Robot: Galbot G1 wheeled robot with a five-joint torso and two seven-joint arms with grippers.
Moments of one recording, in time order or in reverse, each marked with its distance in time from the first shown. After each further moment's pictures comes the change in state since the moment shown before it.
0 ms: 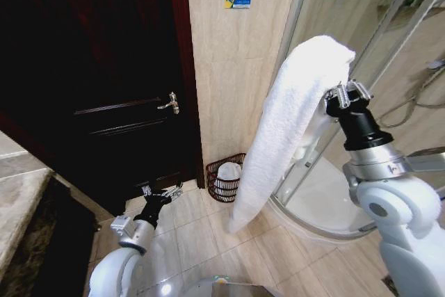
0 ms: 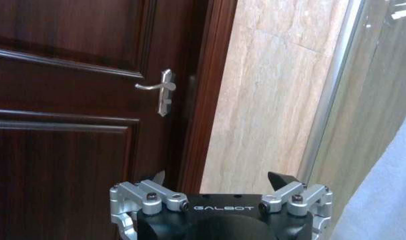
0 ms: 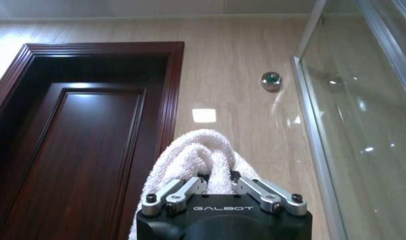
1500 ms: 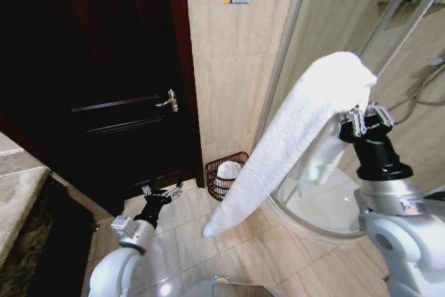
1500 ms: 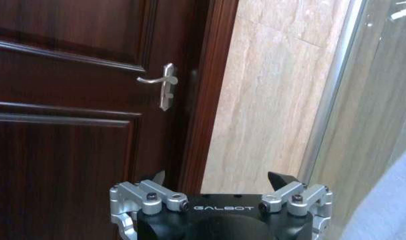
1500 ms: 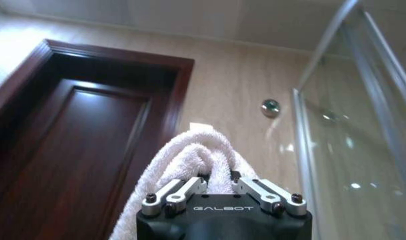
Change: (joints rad) left arm 0.000 0.000 0.000 0.000 0.000 0.000 0.000; right arm -0.199 0.066 0.146 0.094 -0.140 0.104 -0.065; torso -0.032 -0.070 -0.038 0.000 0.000
